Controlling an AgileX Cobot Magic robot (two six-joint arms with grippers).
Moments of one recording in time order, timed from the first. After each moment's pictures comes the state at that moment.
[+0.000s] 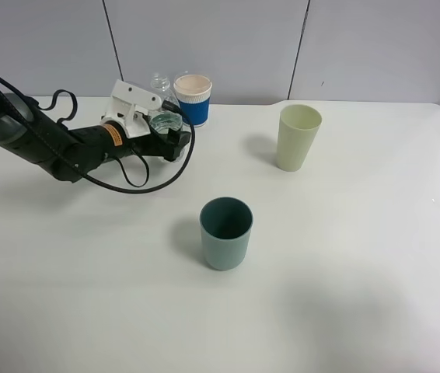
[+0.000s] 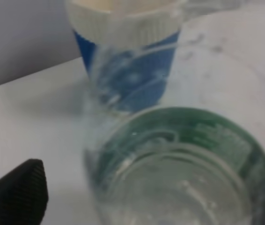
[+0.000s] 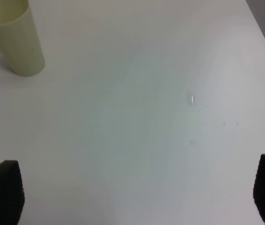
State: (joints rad) left arm -0.34 2.15 -0.93 0.27 -0.82 -0.11; right arm -0.07 0.00 -0.50 0.02 1.06 -0.03
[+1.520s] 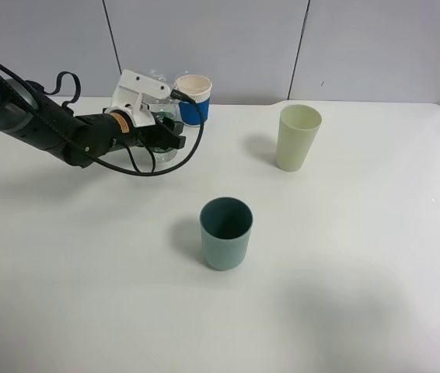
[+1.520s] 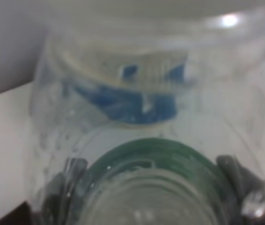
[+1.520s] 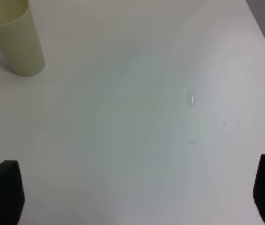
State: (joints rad) left arm -0.37 2.13 -1.00 0.13 -0.63 -0.05; right arm -0.07 0.00 -0.50 0.02 1.06 -0.03
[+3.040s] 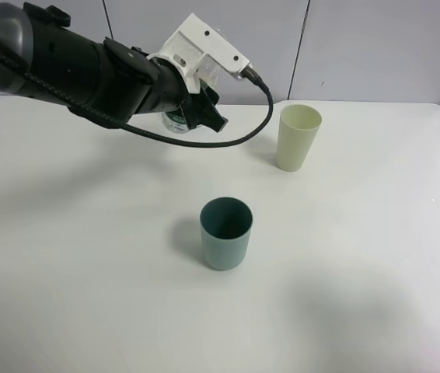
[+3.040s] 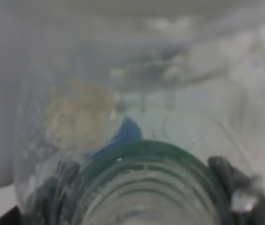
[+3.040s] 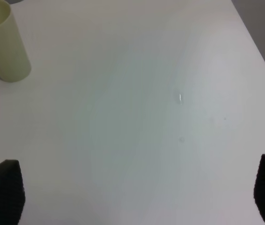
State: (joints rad) left arm -0.70 1.91 -1.18 -1.31 -0.47 1.57; right arm -0.07 0.00 -0.50 -0.03 1.06 0.03
